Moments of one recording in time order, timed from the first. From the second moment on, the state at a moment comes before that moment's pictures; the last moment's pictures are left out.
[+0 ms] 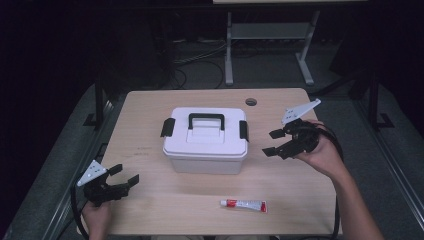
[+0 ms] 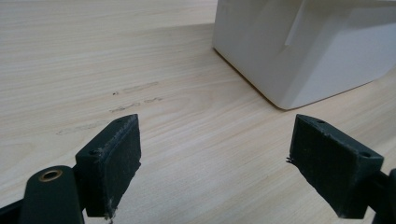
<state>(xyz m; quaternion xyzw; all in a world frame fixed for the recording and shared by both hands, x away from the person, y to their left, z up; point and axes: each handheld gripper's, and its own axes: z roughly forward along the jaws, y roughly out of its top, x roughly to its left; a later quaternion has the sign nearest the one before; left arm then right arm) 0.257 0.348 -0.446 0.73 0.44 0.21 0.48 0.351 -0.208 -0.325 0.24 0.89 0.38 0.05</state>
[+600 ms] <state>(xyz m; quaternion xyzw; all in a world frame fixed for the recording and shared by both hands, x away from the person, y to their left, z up) 0.262 0.342 -0.447 0.74 0.43 0.21 0.47 0.399 -0.154 -0.289 0.18 0.92 0.35 0.03</state>
